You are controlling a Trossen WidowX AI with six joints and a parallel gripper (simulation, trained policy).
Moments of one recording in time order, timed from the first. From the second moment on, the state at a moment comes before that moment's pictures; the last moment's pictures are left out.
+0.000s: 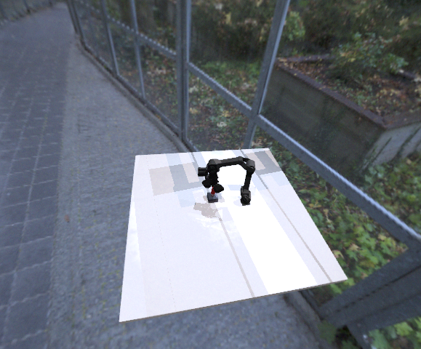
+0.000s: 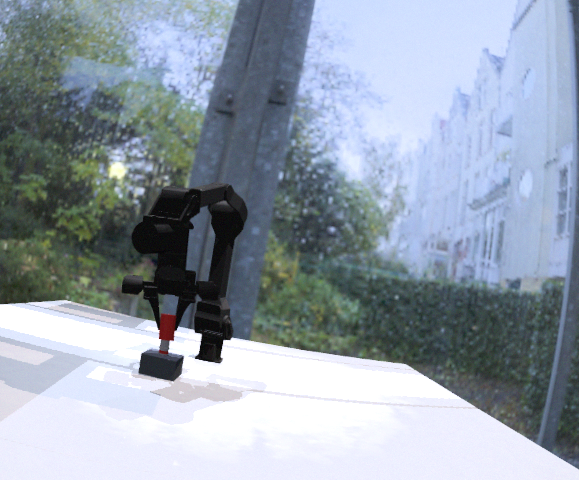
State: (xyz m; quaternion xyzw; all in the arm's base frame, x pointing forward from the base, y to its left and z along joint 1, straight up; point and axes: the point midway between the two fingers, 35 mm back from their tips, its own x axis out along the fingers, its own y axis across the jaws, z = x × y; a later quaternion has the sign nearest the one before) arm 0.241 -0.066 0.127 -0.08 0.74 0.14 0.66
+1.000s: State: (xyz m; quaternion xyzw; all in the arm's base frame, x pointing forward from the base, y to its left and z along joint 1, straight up) arm 0.240 -0.067 0.098 -0.11 0.72 0.16 0.66
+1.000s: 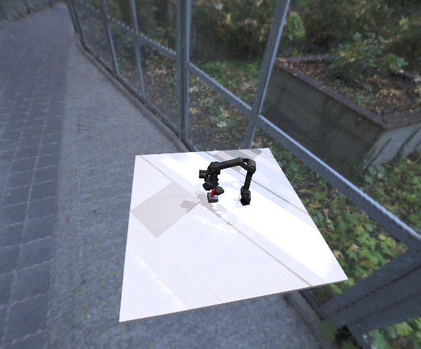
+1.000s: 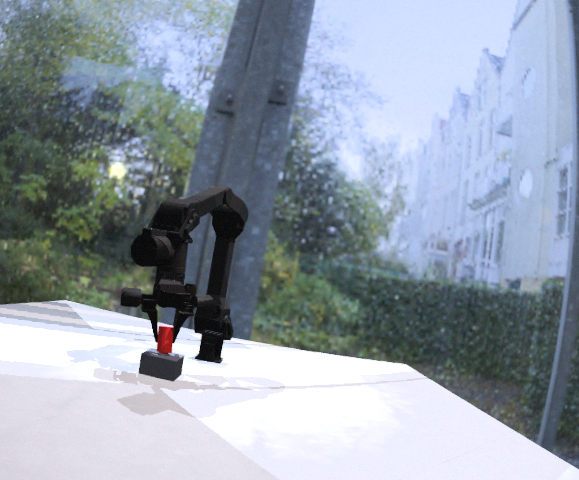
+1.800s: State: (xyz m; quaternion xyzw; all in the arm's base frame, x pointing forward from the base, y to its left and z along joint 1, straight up) arm 0.240 -0.067 0.095 -0.12 0.72 0.16 0.66
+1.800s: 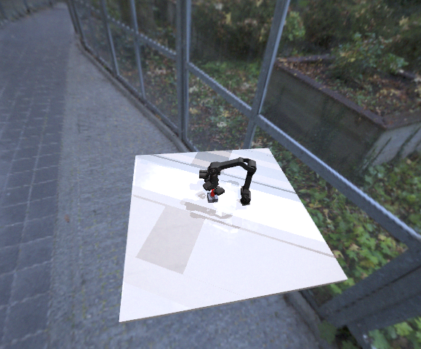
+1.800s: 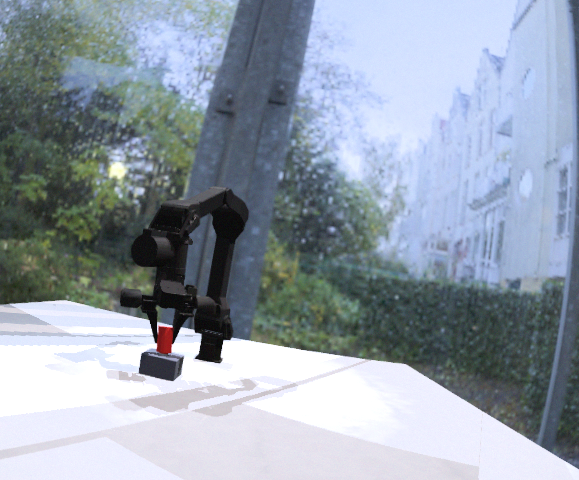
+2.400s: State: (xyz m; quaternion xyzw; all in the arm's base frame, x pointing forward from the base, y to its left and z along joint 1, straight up) arm 0.240 -0.068 0.094 -0.13 0.72 0.17 0.66
